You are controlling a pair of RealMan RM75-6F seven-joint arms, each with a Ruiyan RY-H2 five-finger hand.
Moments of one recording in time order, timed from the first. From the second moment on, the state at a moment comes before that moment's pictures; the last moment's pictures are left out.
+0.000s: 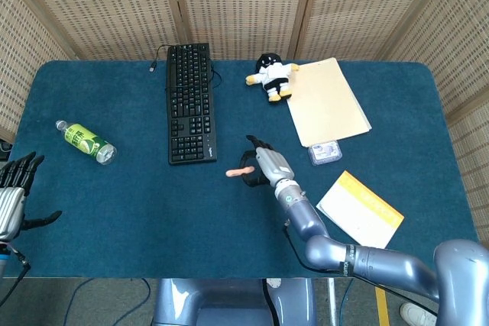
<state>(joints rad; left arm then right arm) -0.17 -1.13 -0.09 -1.55 1.44 1.38 -0.08 0.95 -1.66 0.46 -1.55 -0.44 0.81 -0.33</state>
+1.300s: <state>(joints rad) -0.59 -1.35 -0.13 -1.49 1.66 1.16 0.04 1.21 -1.77 0.50 -1.48 -0.20 0.79 -0.18</state>
